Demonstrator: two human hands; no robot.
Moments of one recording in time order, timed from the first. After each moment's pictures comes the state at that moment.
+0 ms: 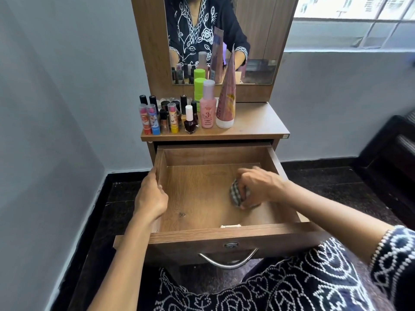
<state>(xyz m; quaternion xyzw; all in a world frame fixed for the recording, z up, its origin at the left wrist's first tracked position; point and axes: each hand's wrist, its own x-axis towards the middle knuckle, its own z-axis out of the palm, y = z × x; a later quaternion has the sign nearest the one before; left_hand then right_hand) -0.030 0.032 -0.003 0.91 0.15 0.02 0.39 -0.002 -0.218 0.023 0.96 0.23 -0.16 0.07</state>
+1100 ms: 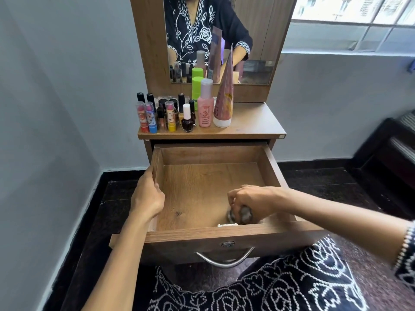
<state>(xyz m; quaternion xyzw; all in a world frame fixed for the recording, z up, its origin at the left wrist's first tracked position) -0.034 0.031 0.001 0.91 0.14 0.02 0.40 -0.026 -0.217 0.021 0.90 0.38 -0.24 0.02</state>
